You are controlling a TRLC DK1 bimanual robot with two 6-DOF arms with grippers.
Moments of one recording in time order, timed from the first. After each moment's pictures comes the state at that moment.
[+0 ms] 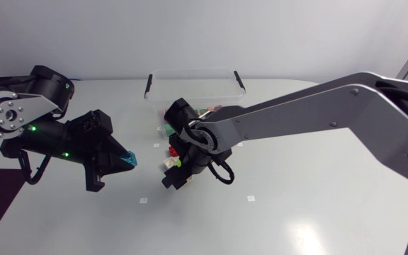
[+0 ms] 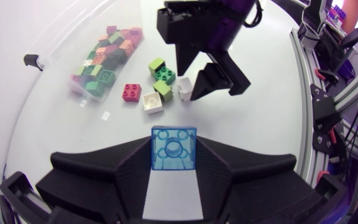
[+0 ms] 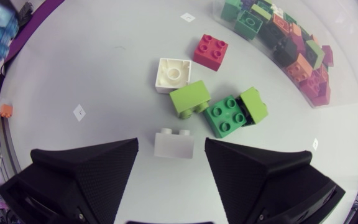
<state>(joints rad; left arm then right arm) -0.15 1.38 0.89 -0.64 0.49 0.93 0.80 2.07 1.34 -0.43 -0.02 0.06</state>
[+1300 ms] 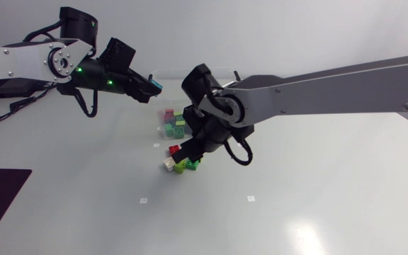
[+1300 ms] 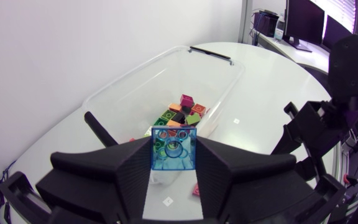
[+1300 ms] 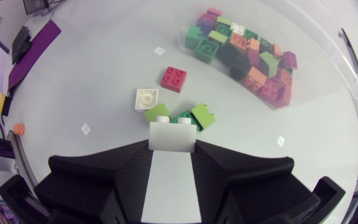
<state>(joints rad) -0.19 1.76 1.33 -0.24 0.47 0.42 0.72 1.90 1.35 -0.51 -0.02 0.07</state>
